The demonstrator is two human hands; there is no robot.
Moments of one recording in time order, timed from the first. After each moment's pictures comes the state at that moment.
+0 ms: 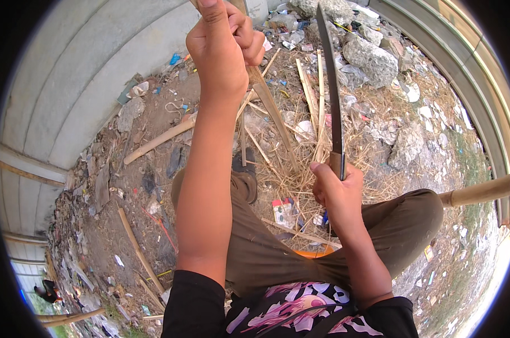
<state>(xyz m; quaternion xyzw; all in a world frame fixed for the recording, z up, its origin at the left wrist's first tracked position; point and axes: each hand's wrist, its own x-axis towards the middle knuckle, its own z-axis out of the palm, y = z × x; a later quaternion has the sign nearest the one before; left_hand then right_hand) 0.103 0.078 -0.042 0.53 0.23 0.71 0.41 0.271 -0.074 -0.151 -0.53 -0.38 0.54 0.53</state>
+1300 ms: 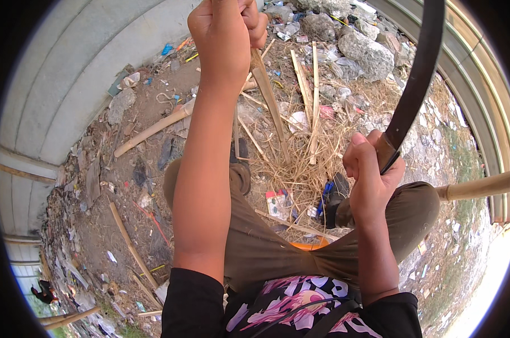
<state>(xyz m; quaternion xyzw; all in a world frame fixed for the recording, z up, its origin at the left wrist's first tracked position) 0.105 0.083 -0.051 0.50 0.24 0.73 0.40 0.285 -0.069 -0.121 -0.43 -0.47 0.39 0.67</state>
